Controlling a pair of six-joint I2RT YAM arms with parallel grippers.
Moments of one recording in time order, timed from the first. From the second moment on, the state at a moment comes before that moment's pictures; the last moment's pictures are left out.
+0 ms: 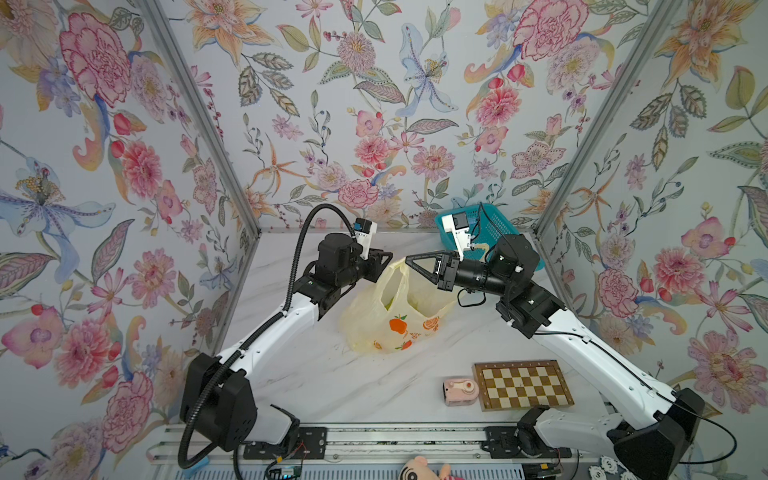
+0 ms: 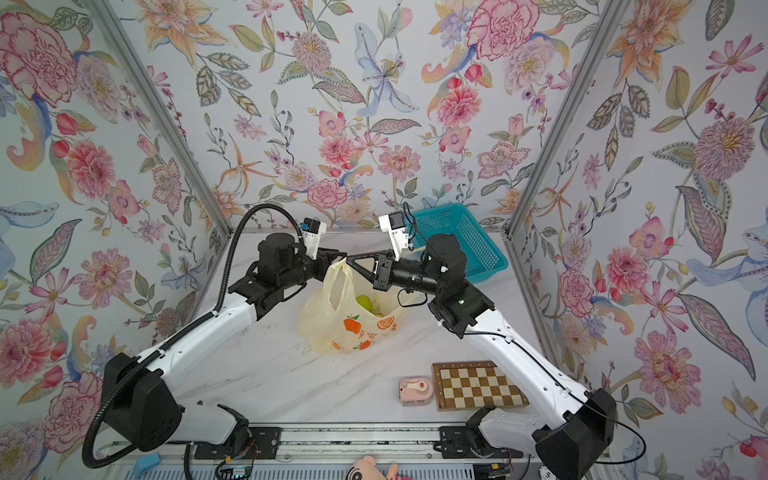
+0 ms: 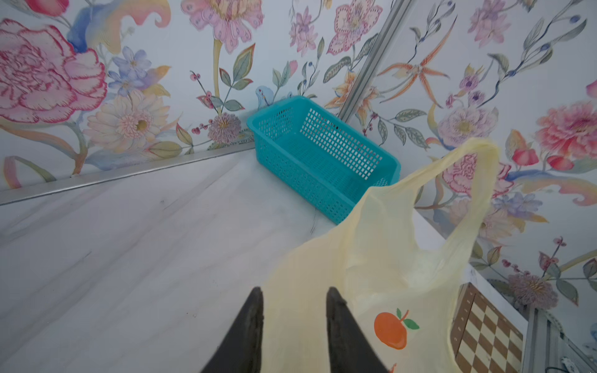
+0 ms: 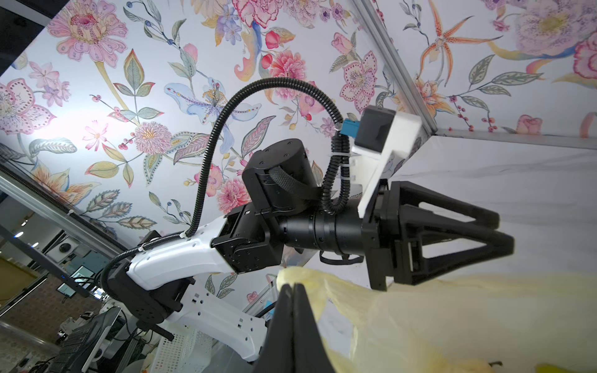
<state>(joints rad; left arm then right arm) -0.49 1.39 1.17 -0.07 0.27 -0.23 0.66 1.25 1.23 0.06 -0.67 0.71</state>
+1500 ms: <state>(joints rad) -0.61 0.89 0.92 0.13 0.04 -0.07 0.75 1.49 1.51 -0.03 -0.53 0.64</state>
